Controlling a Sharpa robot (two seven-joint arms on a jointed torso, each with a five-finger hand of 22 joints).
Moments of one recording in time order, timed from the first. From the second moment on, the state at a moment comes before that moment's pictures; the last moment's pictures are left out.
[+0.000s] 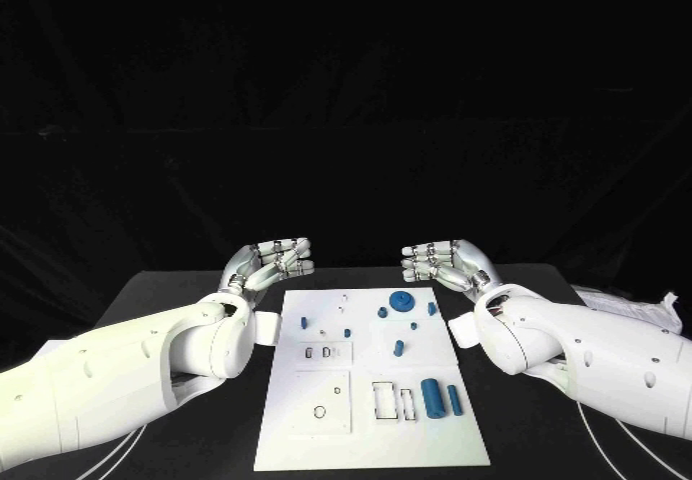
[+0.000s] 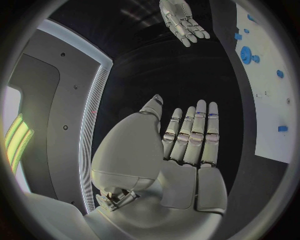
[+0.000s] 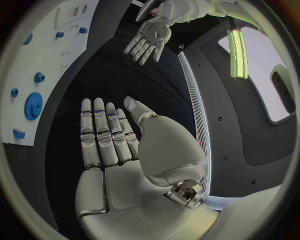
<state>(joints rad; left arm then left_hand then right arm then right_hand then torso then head) 1.10 -0.81 -0.02 1.51 0.01 -0.50 0.52 1.40 -0.01 0.08 0.22 0.15 0.86 0.21 0.12 0.07 0.91 0.20 0.11 0.07 0.99 0.16 0.17 0.10 0.17 0.76 0.28 0.30 0.13 1.08 -0.78 0.00 1.42 -0.43 -0.49 0.37 1.30 0.08 0.21 -0.18 0.25 0.92 0.23 0.07 0.06 1.01 0.18 0.08 0.06 1.07 0.14 0.07 0.06 0.18 0.88 0.26 0.19 0.08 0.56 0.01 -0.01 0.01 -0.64</state>
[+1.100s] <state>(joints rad) 1.11 -0.92 -0.01 1.73 0.07 -0.41 0.49 1.41 -0.01 0.07 0.19 0.15 0.95 0.22 0.12 0.07 1.04 0.17 0.11 0.07 1.16 0.11 0.20 0.14 0.17 0.94 0.22 0.36 0.14 1.18 -0.76 0.03 1.43 -1.52 -0.33 -0.07 1.28 -0.04 0.31 -0.21 0.19 1.07 0.16 0.07 0.07 1.20 0.09 0.06 0.06 1.47 0.00 0.37 0.28 0.18 1.19 0.07 0.62 0.30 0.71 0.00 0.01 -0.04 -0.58</state>
